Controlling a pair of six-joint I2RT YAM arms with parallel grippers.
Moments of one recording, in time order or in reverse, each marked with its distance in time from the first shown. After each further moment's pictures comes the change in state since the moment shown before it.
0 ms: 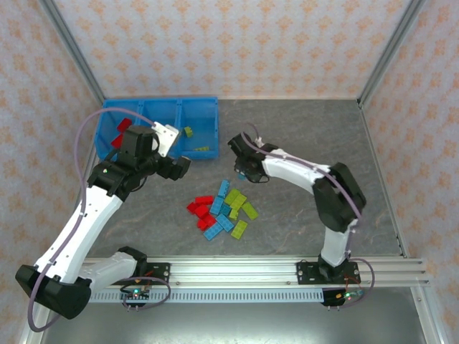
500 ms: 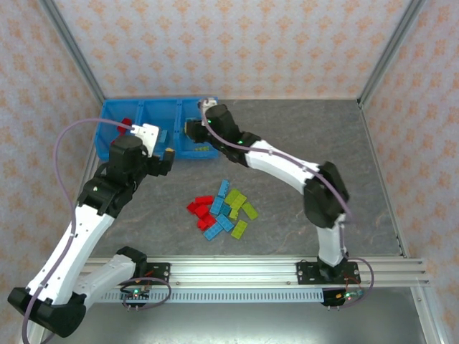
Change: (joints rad) left arm 0.000 -0.160 -0.106 0.134 -0.264 -0.063; right arm 0.100 0.222 0.405 0.500 -0.172 -0.636
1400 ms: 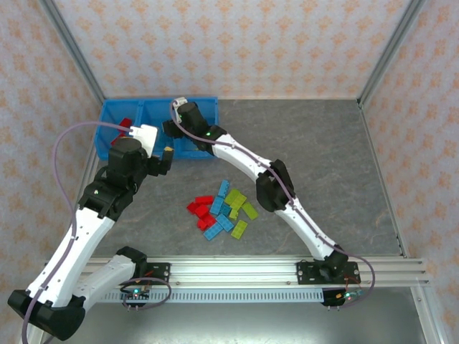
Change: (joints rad) left arm 0.000 -0.003 -0.036 0.055 -0.021 0.004; right arm 0.000 0.594 0.791 -0.265 -0.004 -0.172
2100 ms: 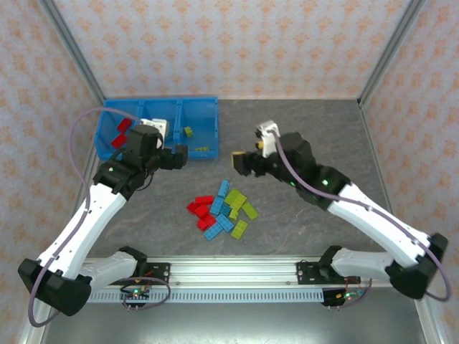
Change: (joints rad) left arm -0.034 0.194 0.102 -0.127 0.151 -0.341; right arm 0.000 -1.537 -1.404 -0.106 0.057 0.027
